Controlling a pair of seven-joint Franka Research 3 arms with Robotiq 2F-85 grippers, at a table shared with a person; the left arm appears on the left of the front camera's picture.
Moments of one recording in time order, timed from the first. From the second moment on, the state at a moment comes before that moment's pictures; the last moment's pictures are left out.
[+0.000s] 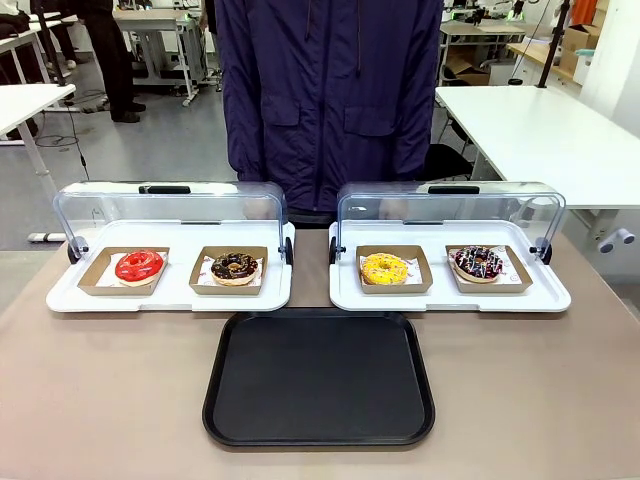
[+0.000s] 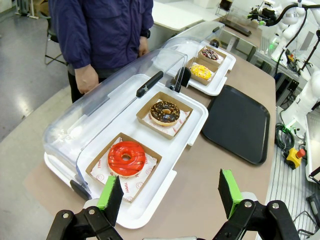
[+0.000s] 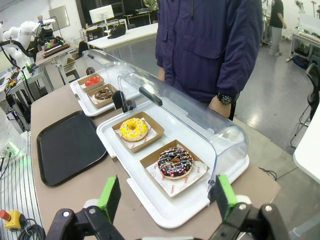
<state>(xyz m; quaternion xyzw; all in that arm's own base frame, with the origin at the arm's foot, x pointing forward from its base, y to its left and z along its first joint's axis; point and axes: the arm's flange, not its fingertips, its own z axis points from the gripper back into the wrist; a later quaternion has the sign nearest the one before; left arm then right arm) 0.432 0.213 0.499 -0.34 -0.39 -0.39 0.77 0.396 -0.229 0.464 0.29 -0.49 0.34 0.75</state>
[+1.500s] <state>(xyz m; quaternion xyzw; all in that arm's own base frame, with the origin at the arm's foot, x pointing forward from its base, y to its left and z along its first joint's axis) 0.432 0.213 0.499 -0.34 -0.39 -0.39 0.77 0.396 -0.229 0.464 0.29 -0.49 0.34 0.75</state>
